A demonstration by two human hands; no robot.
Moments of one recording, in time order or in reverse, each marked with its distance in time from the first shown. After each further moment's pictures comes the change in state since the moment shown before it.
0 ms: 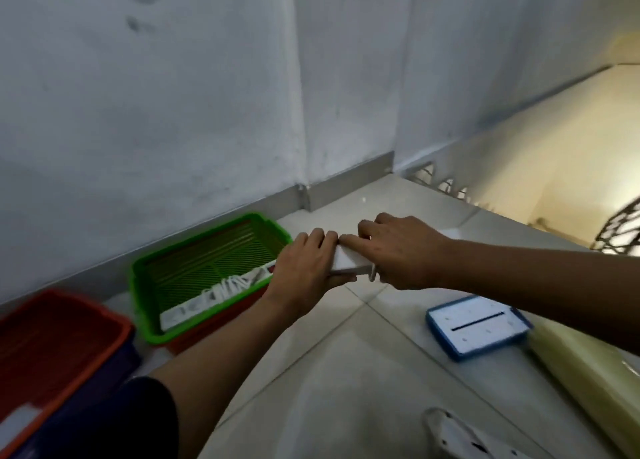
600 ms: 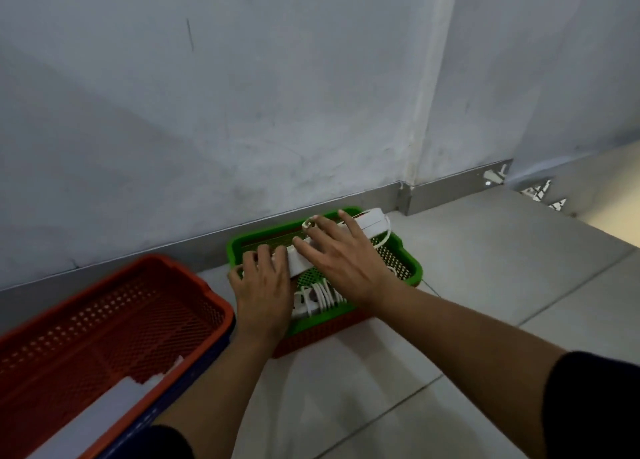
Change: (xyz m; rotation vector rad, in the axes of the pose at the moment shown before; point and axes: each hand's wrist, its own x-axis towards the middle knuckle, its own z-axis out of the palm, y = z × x) left_hand -0.098 -0.193 0.036 0.310 0.097 -0.633; right_hand 0.226 -0.160 0.050 -0.014 0.351 -0.177
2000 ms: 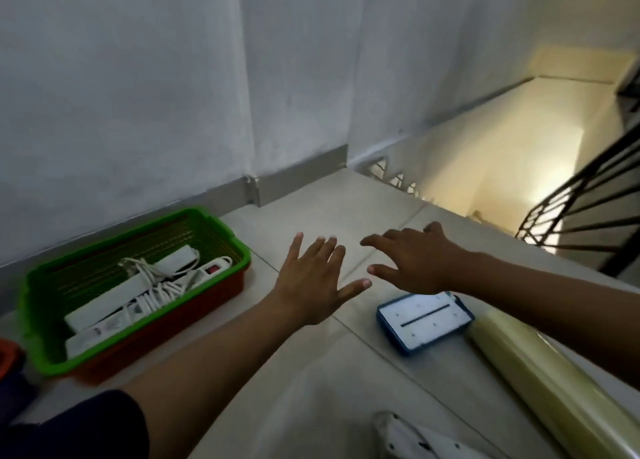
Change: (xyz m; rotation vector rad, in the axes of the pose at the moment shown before) left_hand -0.047 0.289 -0.070 -0.293 -0.400 0.803; right_hand -0.312 0.164 -0.097 0.175 -0.626 0.609
